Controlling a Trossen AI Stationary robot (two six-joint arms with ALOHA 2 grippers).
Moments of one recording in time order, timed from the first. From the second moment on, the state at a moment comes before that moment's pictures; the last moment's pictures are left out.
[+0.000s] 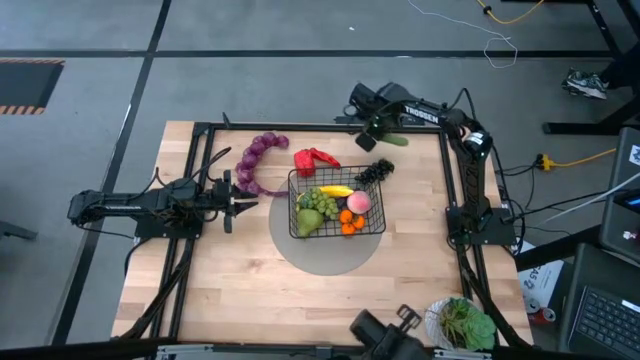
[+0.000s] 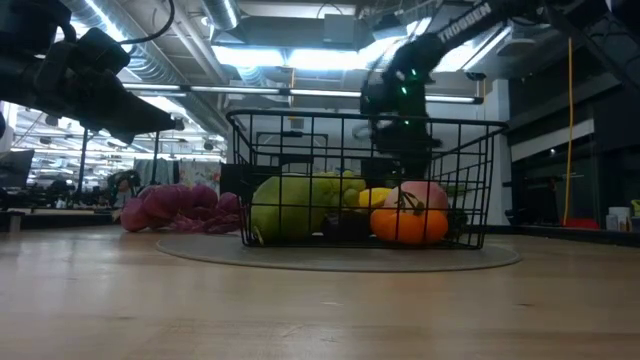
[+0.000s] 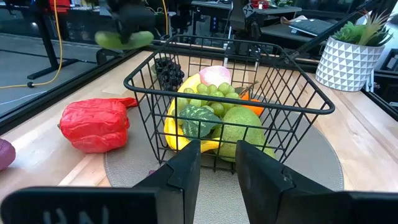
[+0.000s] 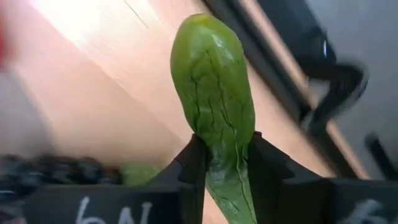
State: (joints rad) left arm 0.08 0.12 0.01 0.04 -0.12 -0.10; right arm -0.70 2.03 1.73 -1.17 0.21 0.02
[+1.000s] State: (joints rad) left arm 0.08 0.12 0.01 0.04 -0.12 -0.10; right arm -0.25 2.03 2.11 -1.21 -0.33 -0.19
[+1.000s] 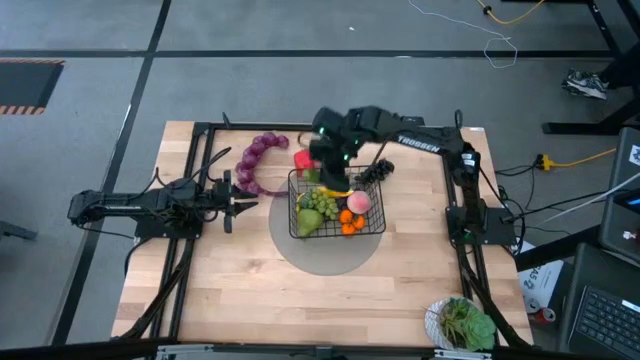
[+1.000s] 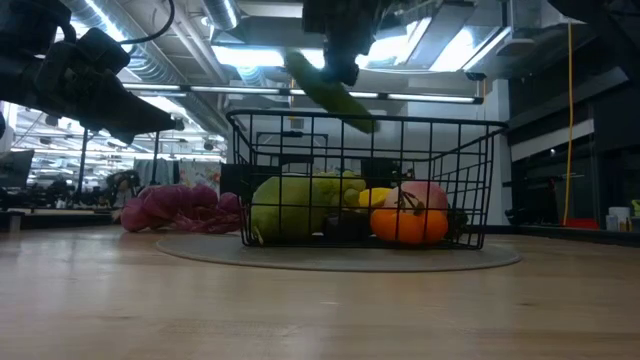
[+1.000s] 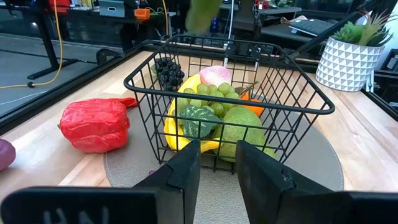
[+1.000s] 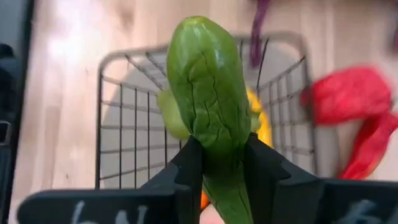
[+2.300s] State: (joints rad) left arm 0.08 0.12 0.01 0.04 -0.12 -0.10; right arm -0.13 2.03 1.92 -1.30 -0.29 -0.09
